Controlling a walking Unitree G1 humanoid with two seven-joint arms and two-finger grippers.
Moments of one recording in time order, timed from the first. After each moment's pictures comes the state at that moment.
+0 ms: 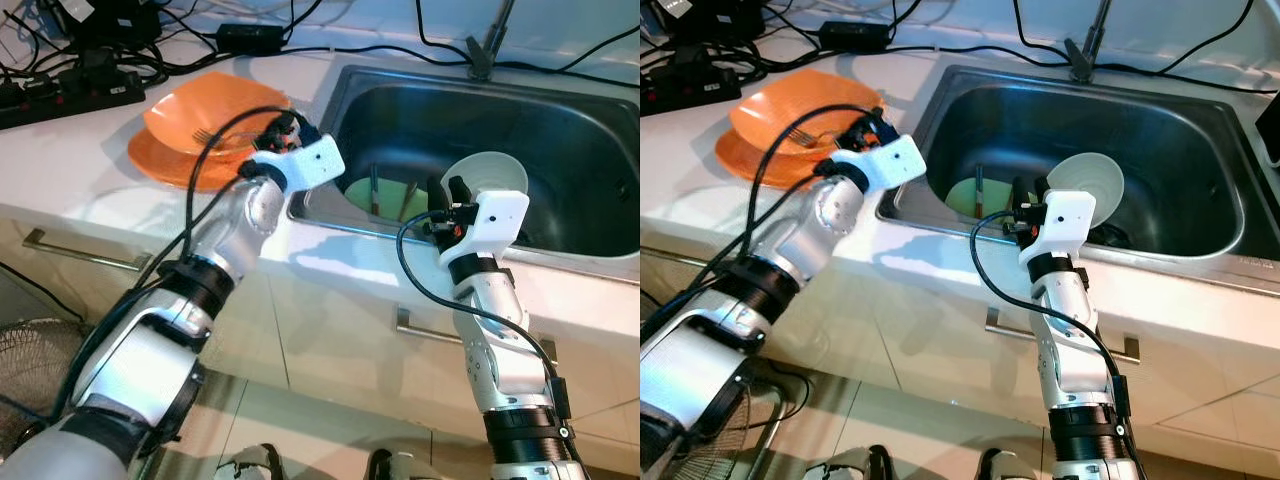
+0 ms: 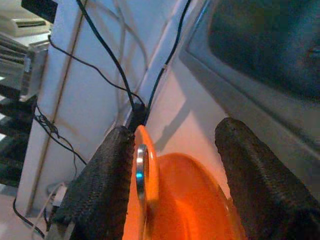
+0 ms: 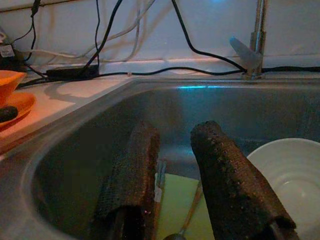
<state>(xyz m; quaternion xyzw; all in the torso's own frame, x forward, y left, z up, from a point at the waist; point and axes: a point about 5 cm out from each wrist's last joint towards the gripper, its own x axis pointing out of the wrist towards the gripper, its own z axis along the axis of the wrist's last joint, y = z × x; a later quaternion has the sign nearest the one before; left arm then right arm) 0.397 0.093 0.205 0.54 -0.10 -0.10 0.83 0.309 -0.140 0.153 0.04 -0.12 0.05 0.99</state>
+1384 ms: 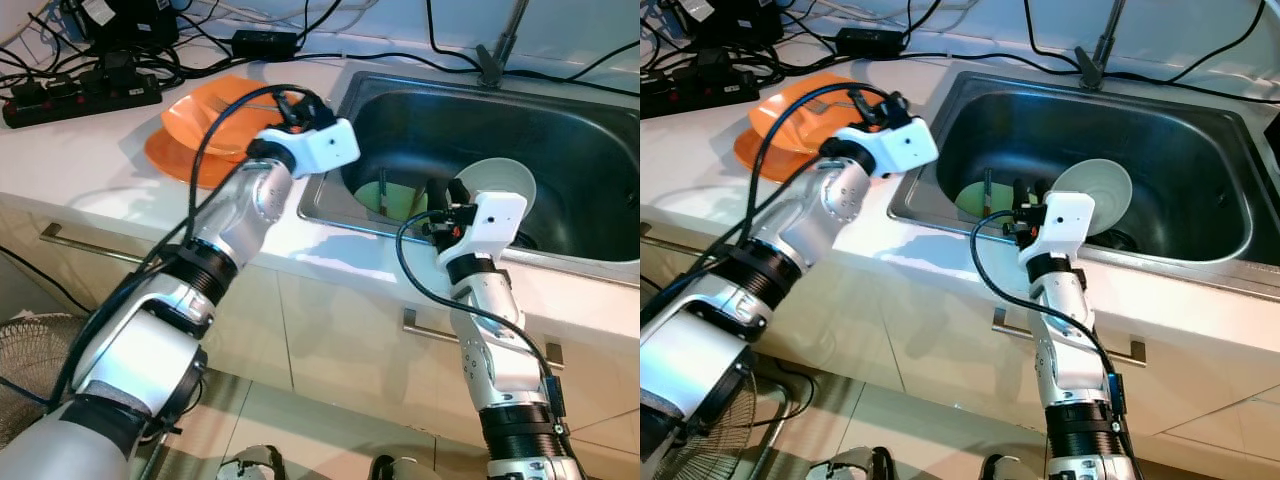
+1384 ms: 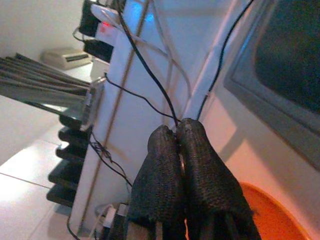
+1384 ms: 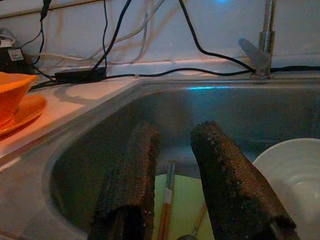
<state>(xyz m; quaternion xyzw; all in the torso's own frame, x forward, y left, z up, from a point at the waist) 0.397 0.079 0.234 0.56 -0.18 -0.09 0.80 0.312 -0.138 0.148 0.05 -0.11 0.04 0.99</state>
